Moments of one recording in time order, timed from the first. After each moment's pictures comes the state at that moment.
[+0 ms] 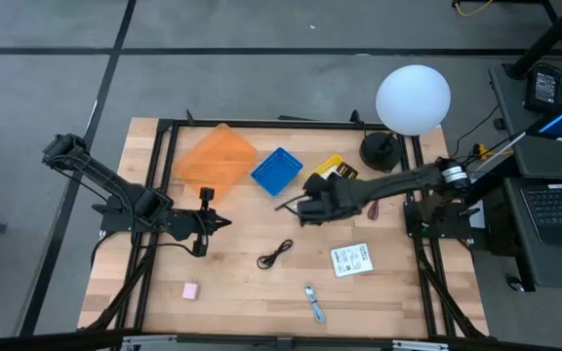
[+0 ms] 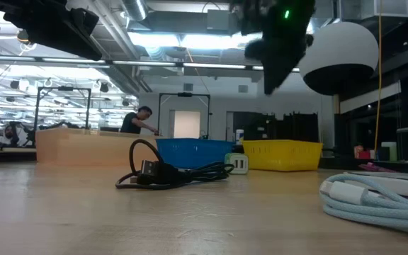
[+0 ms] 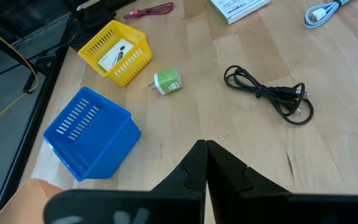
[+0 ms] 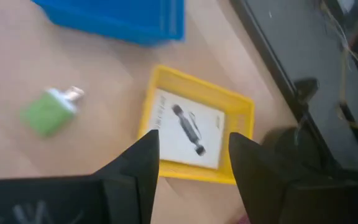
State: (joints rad) left arm -0.50 0.96 0.61 -0.36 -0.56 -0.01; right arm 0.17 1.80 1.52 -1.26 0.70 0.75
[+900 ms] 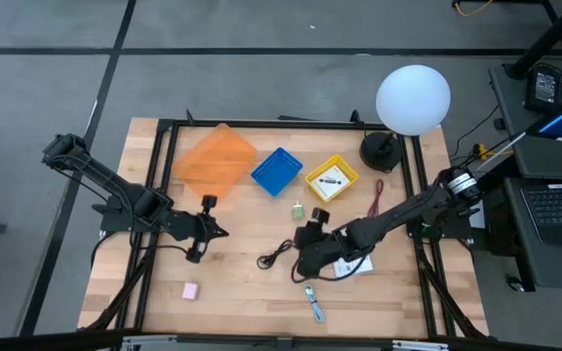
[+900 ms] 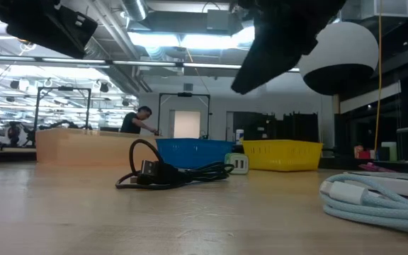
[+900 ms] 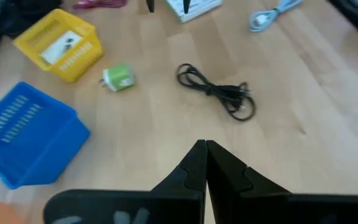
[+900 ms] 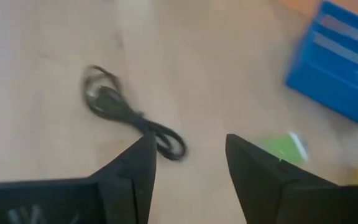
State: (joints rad) left arm -0.50 0.96 0.61 -0.36 -0.36 -0.07; right arm 0.41 1.77 1.22 -0.41 0.52 0.45
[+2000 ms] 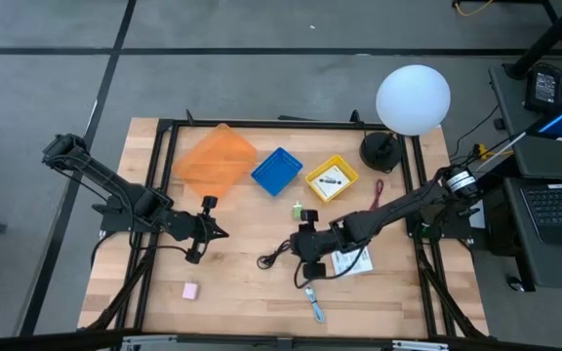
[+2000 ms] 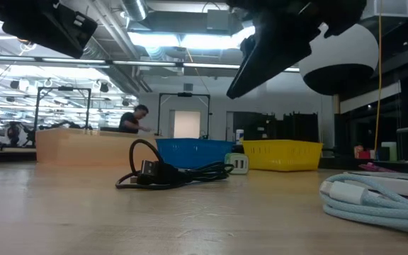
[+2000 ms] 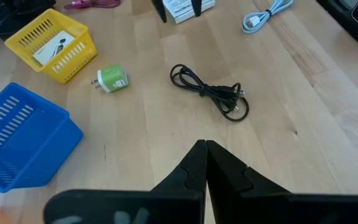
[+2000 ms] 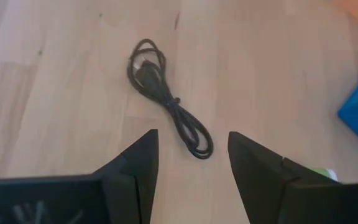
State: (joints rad) left arm -0.50 0.96 0.61 -0.36 -0.35 -0.07; right arm 0.35 1.77 1.21 -0.37 0.28 0.15
